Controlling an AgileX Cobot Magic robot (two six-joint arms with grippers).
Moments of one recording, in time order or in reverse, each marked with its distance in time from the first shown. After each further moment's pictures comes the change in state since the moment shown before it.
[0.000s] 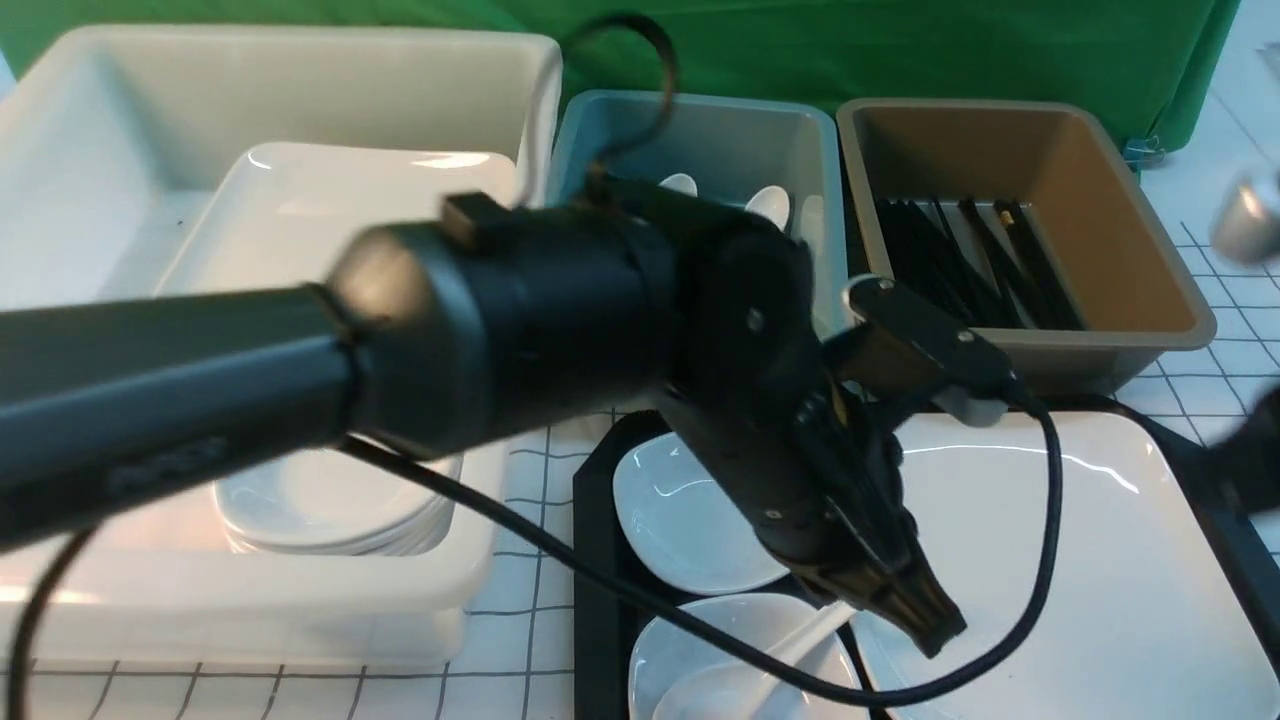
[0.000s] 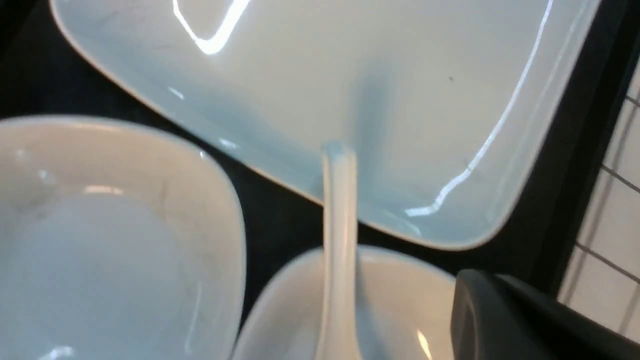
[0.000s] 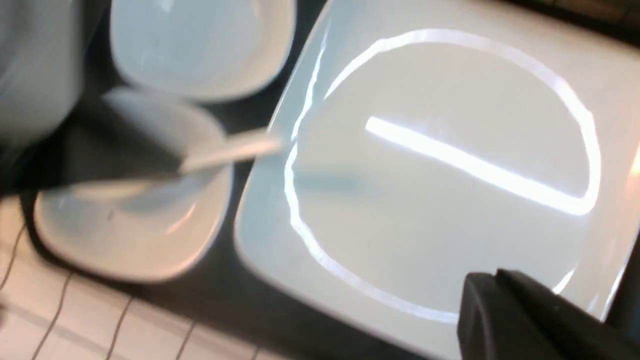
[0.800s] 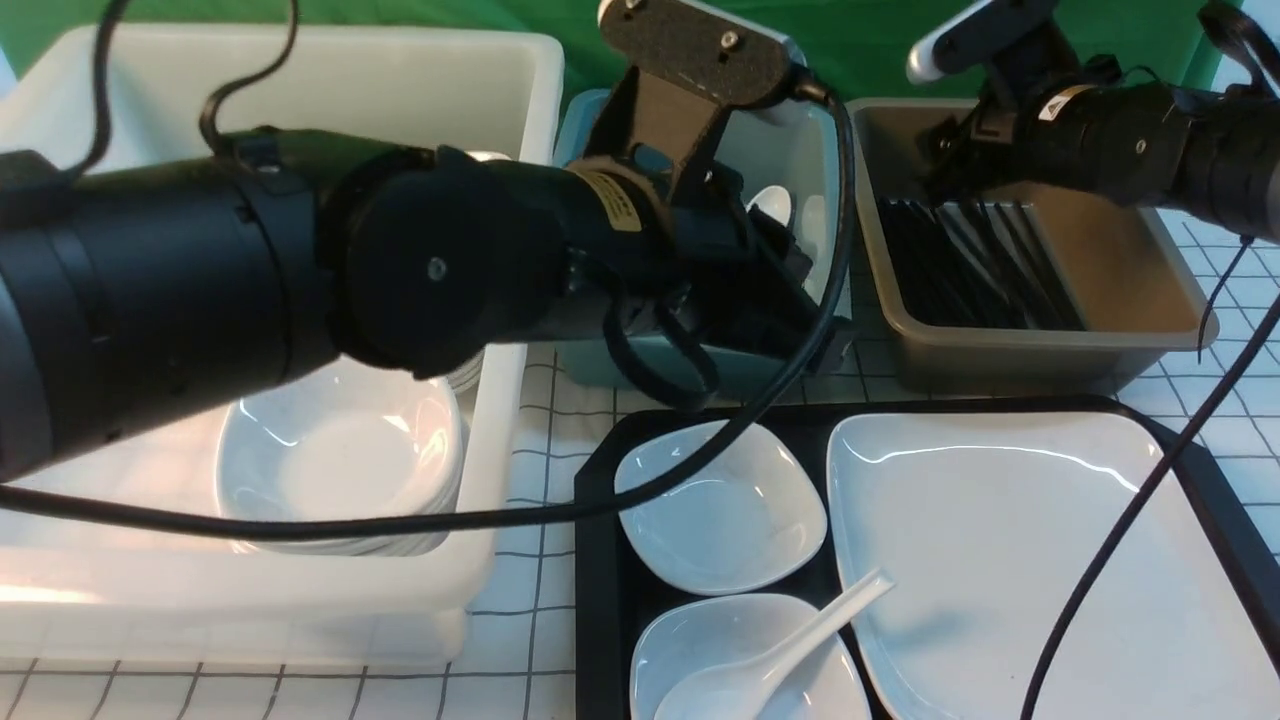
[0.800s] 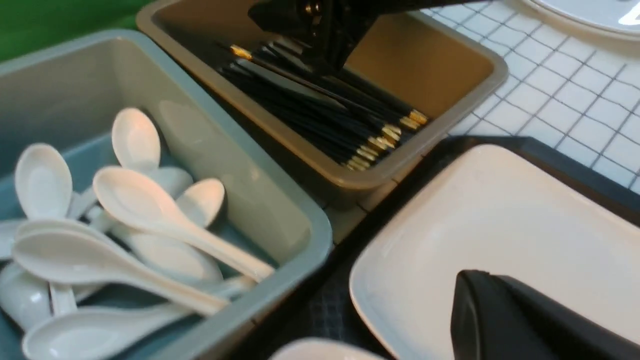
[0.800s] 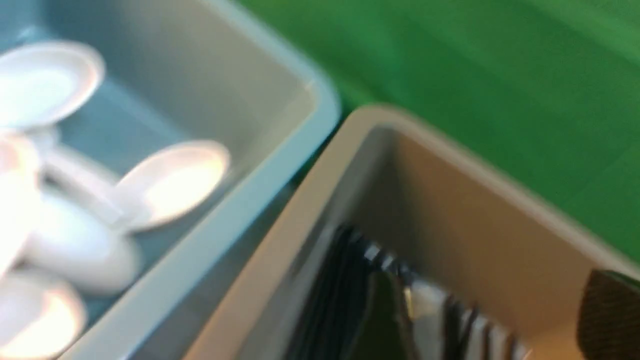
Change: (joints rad) right arm 0.000 0.951 -0.598 -0.033 -0.933 -0.350; left arm 0.151 -0.310 0.242 -0.012 -0.491 -0.032
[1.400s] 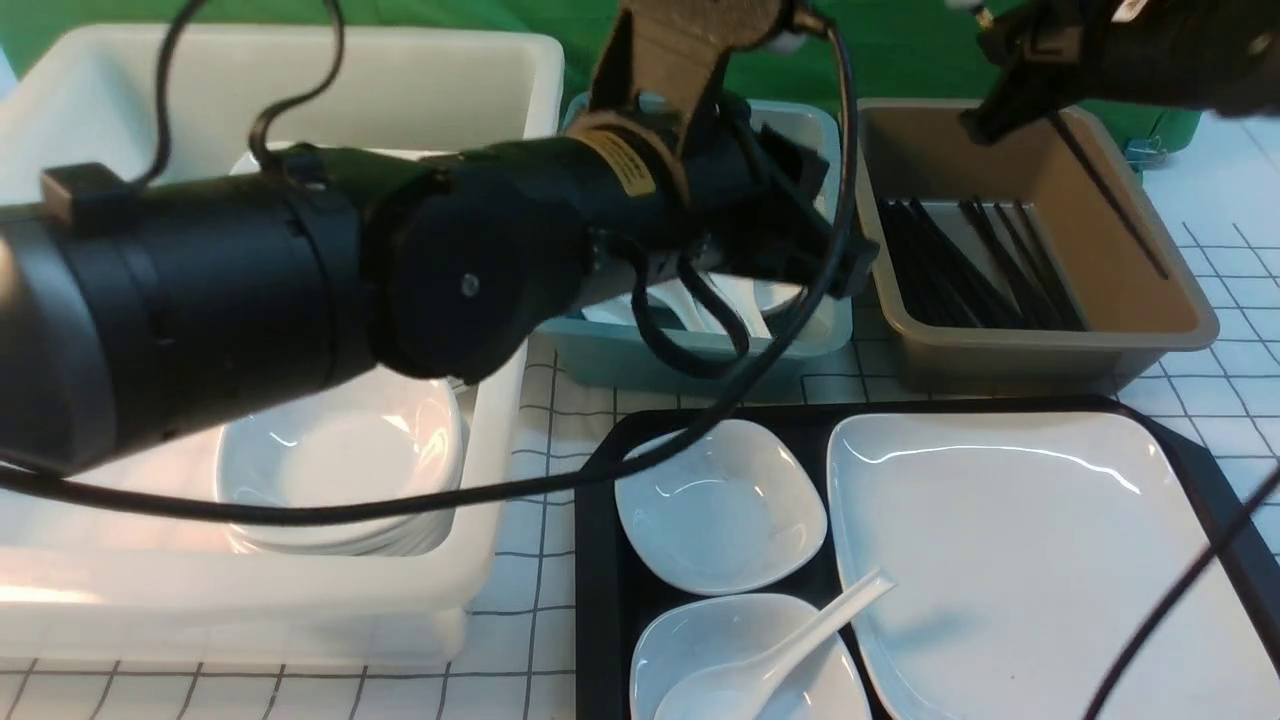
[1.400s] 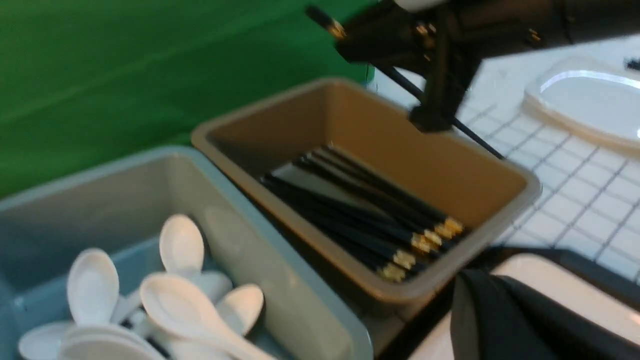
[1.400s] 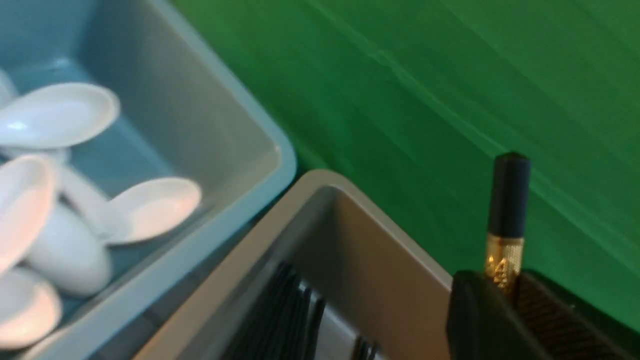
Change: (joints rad) right arm 0.000 -0.089 0.000 -0.005 -0.033 -0.168; left arm 0.000 0.049 -0.001 0.016 -0.256 0.000
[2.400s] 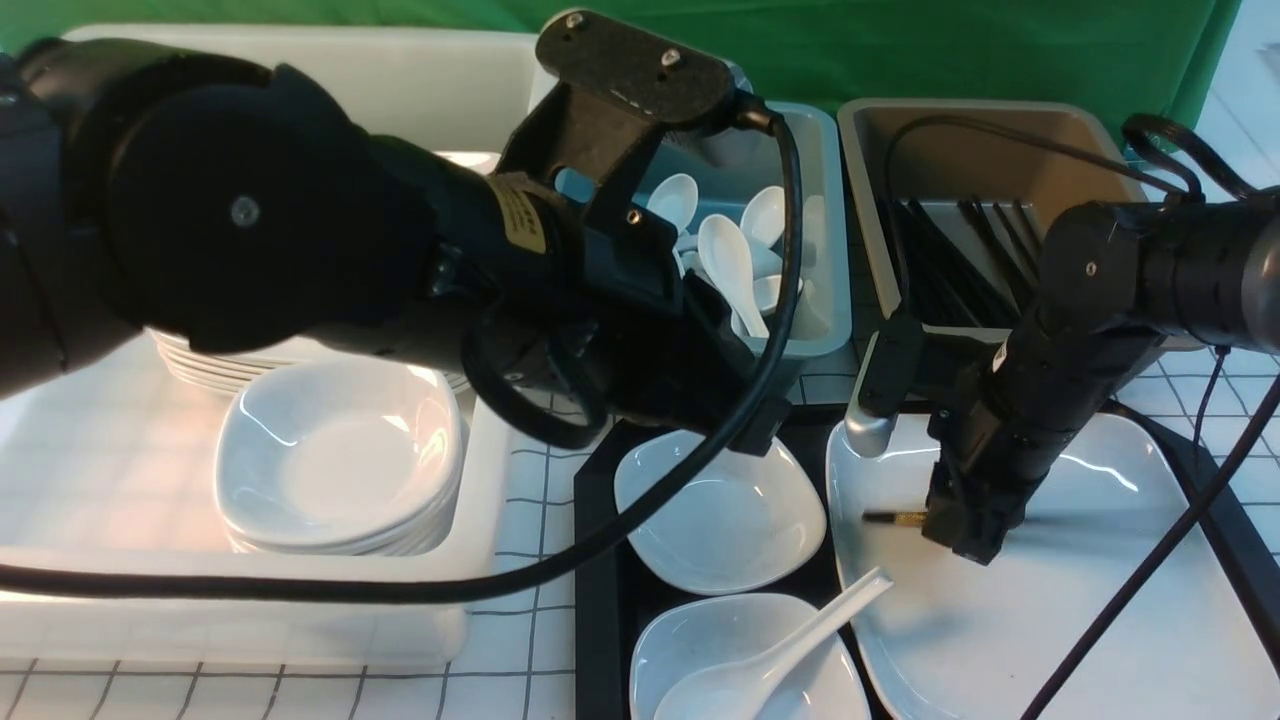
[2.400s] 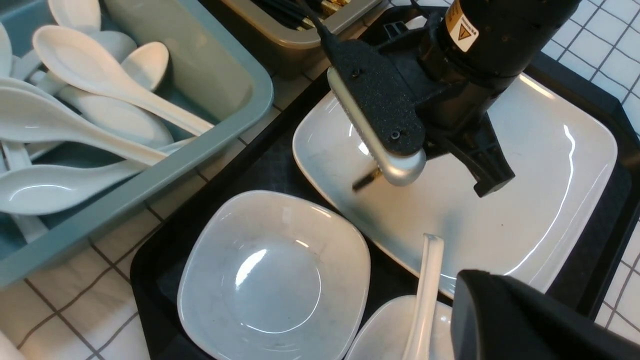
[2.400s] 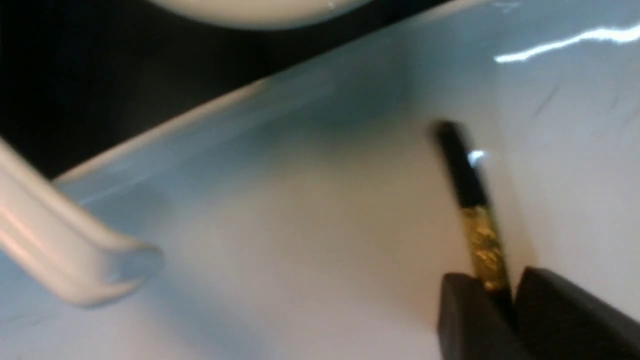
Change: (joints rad) right arm 0.124 0.017 0.297 -0.040 0.761 -0.159; left arm 0.000 -0.186 0.000 0.014 0.565 -0.068
